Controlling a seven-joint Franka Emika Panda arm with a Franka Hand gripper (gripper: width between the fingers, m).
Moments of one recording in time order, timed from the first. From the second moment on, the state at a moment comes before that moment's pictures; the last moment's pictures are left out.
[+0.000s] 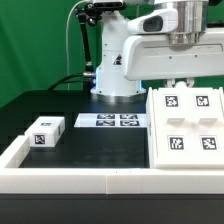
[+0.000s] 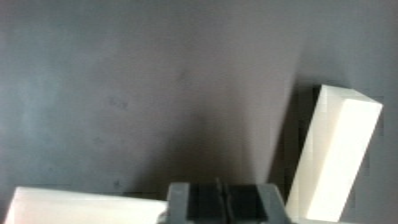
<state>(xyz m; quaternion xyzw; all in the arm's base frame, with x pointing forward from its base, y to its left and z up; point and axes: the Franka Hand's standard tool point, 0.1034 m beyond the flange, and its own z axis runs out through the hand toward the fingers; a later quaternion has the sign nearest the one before) 0.517 0.078 0.097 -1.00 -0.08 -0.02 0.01</state>
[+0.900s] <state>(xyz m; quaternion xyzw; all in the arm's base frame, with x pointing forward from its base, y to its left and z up) 0.527 0.074 0.114 -1.00 -0.08 0.01 0.01</state>
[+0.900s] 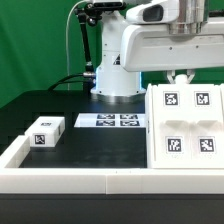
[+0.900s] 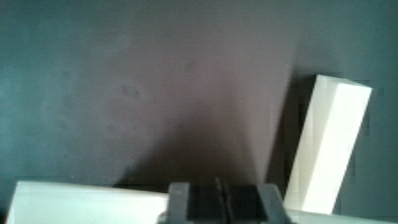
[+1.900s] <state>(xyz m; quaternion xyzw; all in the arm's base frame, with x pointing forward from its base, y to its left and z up) 0.538 0.075 0.128 -1.00 -0.08 0.03 0.02</state>
